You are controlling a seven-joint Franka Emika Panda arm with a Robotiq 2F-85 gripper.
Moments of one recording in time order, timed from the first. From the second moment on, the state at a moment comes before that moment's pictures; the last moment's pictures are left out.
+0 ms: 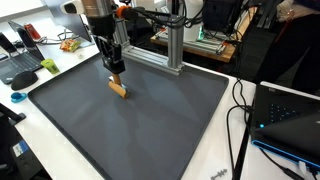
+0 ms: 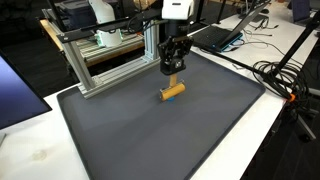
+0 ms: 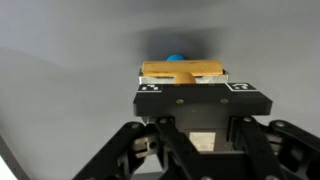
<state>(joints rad) -0.03 0.35 -0.02 -1.92 -0.07 2.36 0.16</state>
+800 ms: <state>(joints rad) -0.03 0.38 -0.02 -1.87 -0.07 2.31 0.16</state>
